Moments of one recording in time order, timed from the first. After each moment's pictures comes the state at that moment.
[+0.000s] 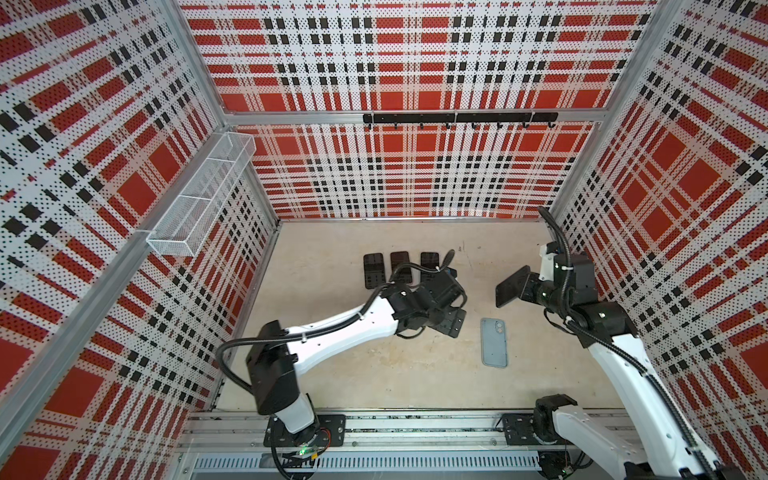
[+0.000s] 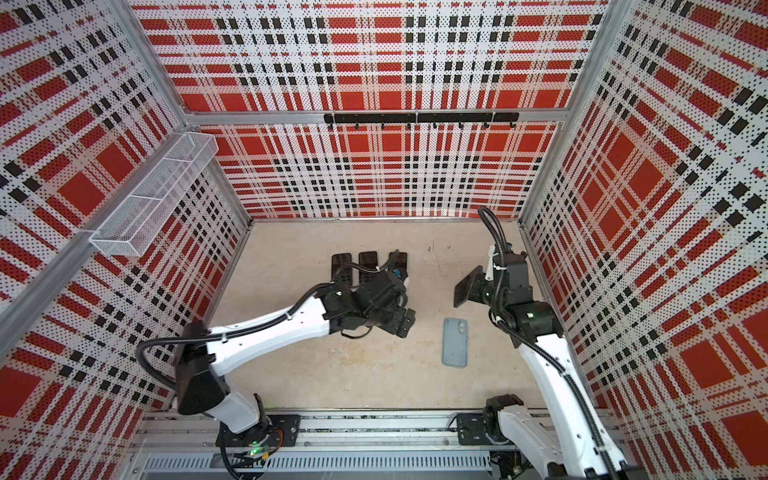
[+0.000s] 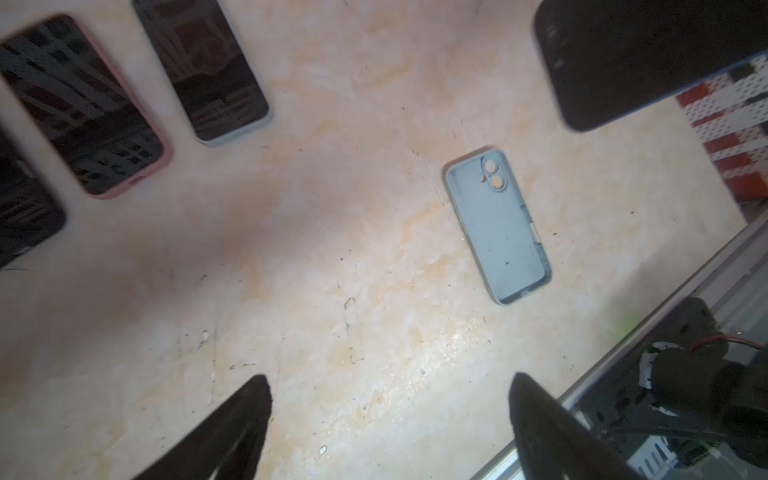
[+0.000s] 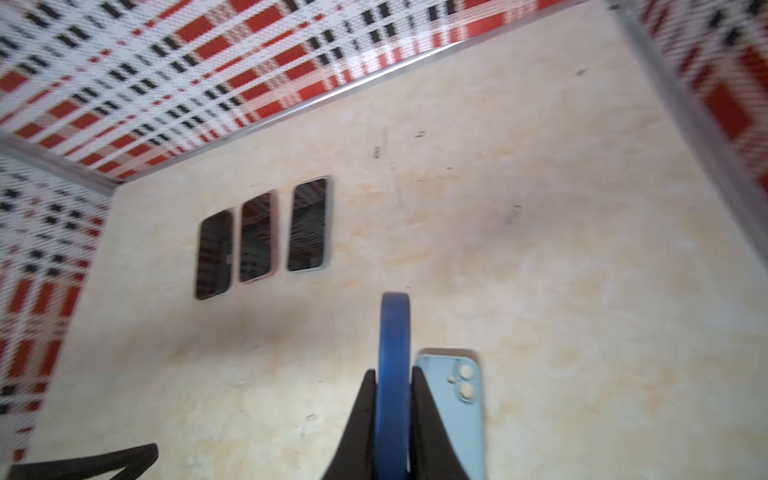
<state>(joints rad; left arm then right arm) -1.07 1.72 1.49 -0.77 -0.12 -0.52 0.17 0.91 1.04 -0.80 0.08 0.39</state>
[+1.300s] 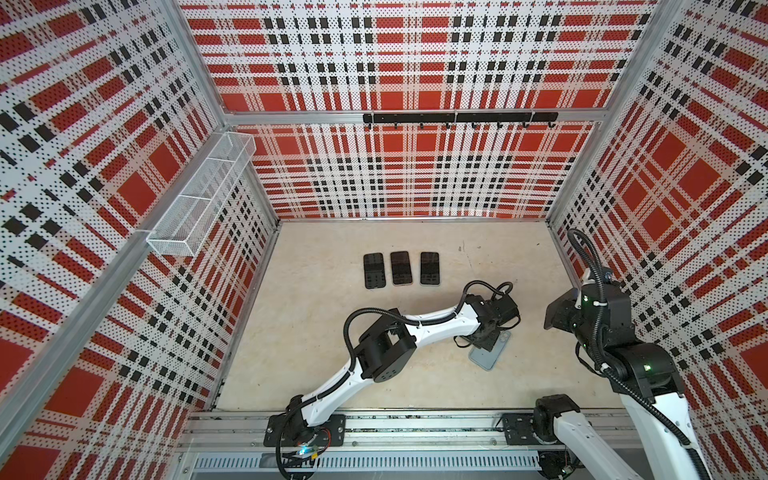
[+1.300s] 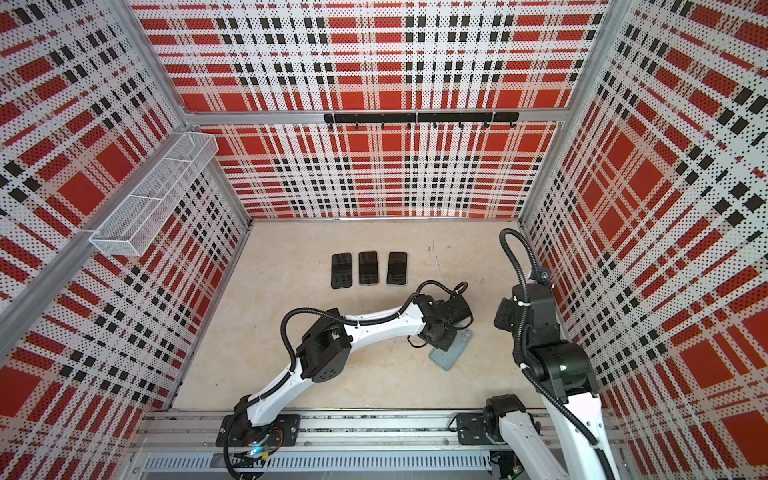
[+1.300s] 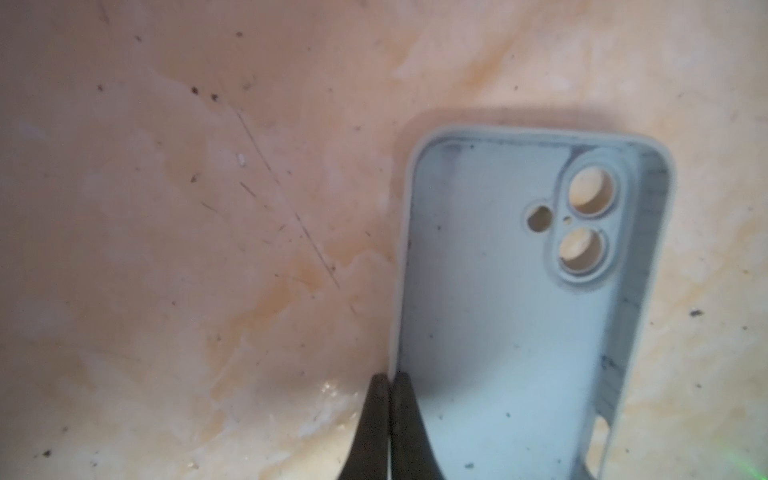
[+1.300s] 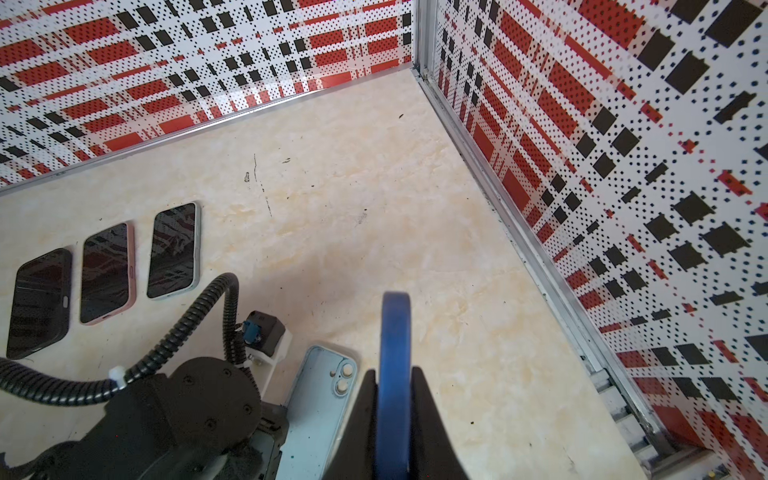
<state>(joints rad) -1.15 2.44 2.09 -0.93 -0.09 -0.50 0.17 0.69 1.07 -1.05 0.39 0.36</state>
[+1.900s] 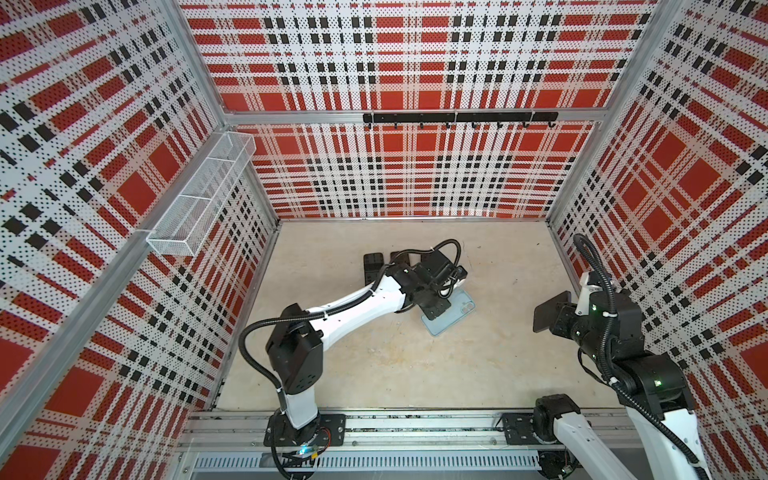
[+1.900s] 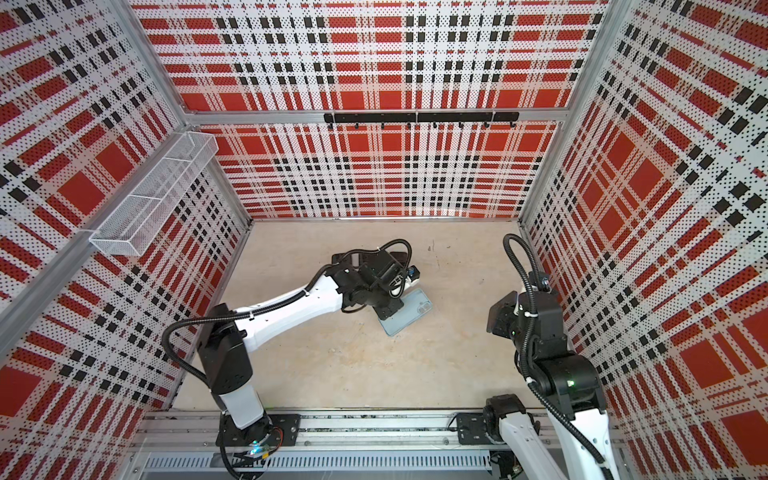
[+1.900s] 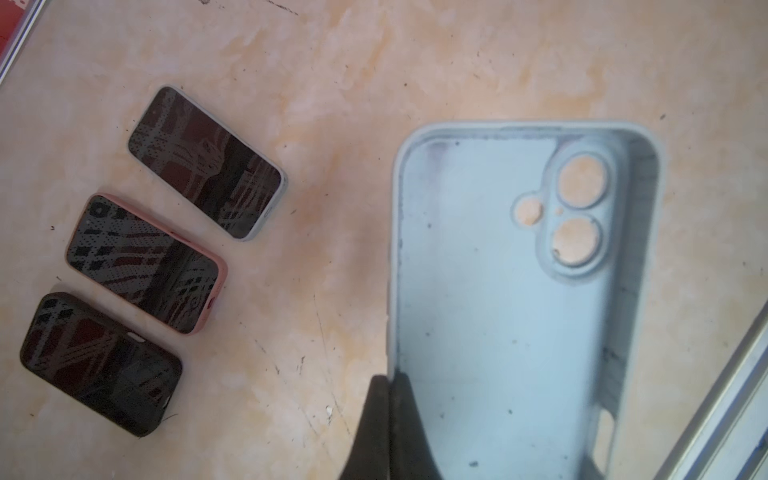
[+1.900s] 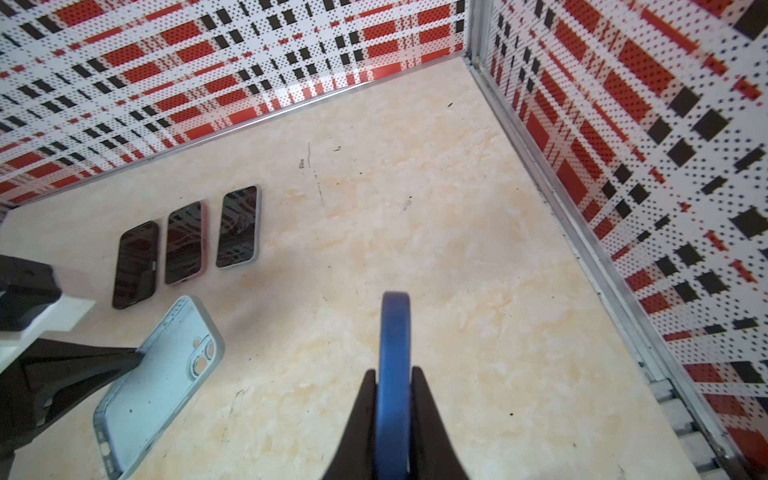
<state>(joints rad) -0.91 1.77 1.53 -0.81 -0.01 0.22 0.17 0.63 1.07 -1.07 0.20 0.37</state>
